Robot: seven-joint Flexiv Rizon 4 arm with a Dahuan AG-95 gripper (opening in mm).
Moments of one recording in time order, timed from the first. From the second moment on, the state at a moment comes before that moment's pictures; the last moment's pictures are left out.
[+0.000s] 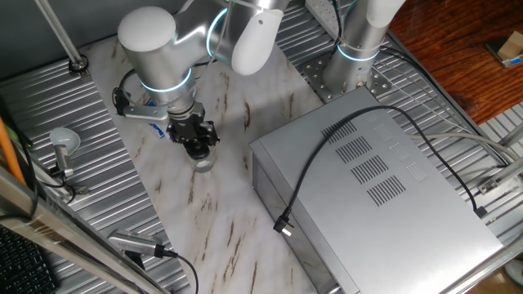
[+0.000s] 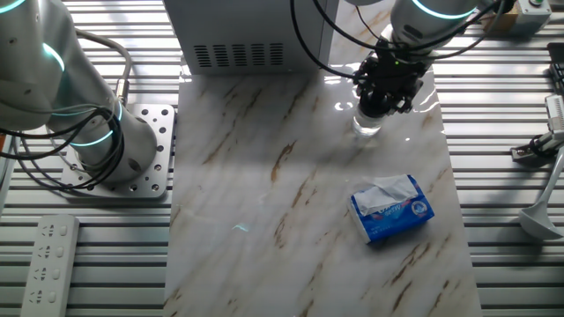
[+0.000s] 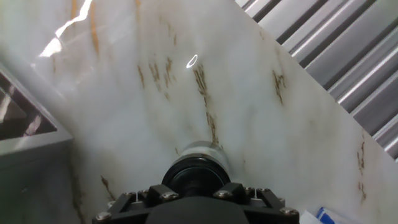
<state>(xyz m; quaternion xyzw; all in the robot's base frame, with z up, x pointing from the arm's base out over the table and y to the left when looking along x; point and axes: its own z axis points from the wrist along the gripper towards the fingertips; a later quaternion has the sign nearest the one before) 0.549 0.064 0.100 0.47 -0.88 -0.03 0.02</state>
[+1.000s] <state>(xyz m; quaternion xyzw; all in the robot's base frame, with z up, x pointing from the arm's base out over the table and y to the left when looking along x) 0.548 0.064 0.101 0.54 -0.84 -0.03 0.01</state>
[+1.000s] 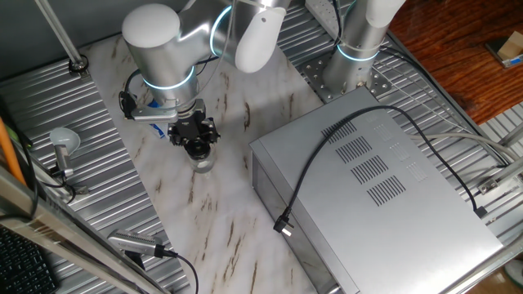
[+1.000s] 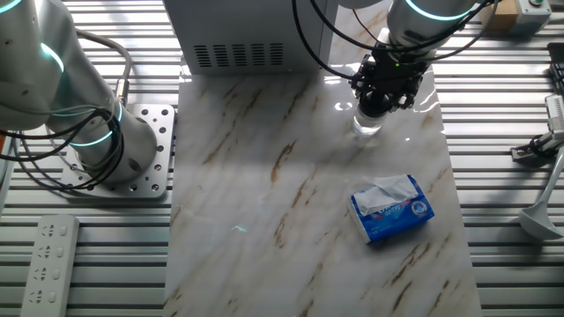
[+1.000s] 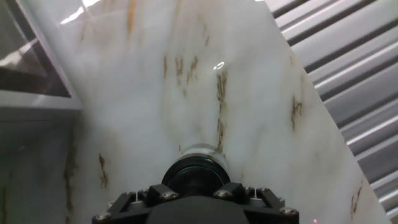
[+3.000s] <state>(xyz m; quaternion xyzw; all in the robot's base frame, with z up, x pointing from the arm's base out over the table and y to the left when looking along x) 0.549 0.064 0.101 0.54 -0.84 -0.03 0.01</state>
